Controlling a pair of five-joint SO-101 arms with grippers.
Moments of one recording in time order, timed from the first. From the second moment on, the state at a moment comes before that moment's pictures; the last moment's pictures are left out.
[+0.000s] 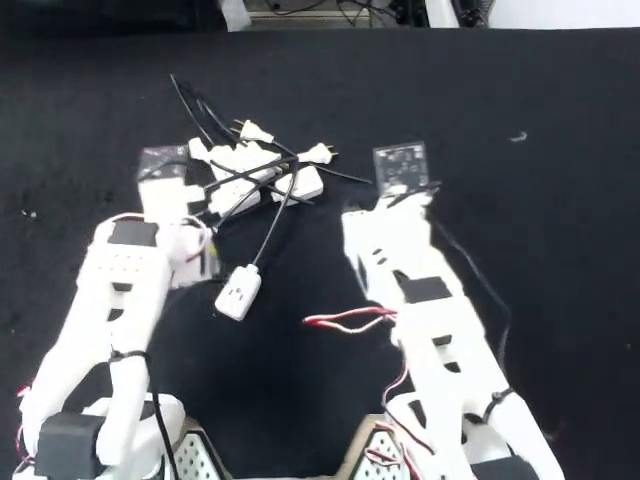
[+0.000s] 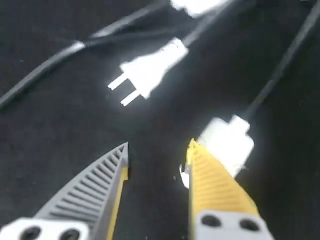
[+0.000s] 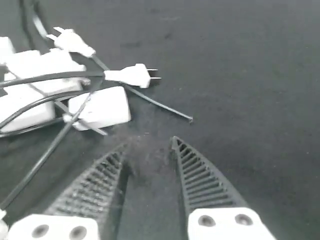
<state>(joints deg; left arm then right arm) -2.0 -26.3 45.1 60.1 5.0 -10.8 -36.3 69.5 11.5 0.9</state>
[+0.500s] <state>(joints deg) 8.8 -24.0 57.4 44.6 -0.9 -10.9 -35.9 69.5 11.5 0.8</state>
